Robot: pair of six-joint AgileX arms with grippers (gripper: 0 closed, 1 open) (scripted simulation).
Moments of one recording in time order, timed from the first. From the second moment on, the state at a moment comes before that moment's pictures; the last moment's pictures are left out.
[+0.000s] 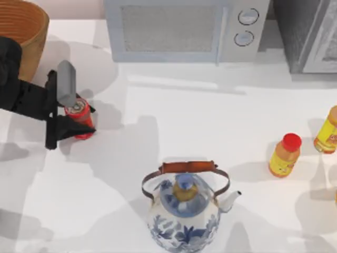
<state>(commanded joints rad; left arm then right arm) 0.01 2.19 1.34 -0.60 0.86 1.42 0.00 0.00 0.00 0.00 0.00 0.00</state>
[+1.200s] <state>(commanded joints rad) 0.00 2.02 1.50 -0.53 0.80 0.94 0.00 0.00 0.00 0.00 0.00 0.00</state>
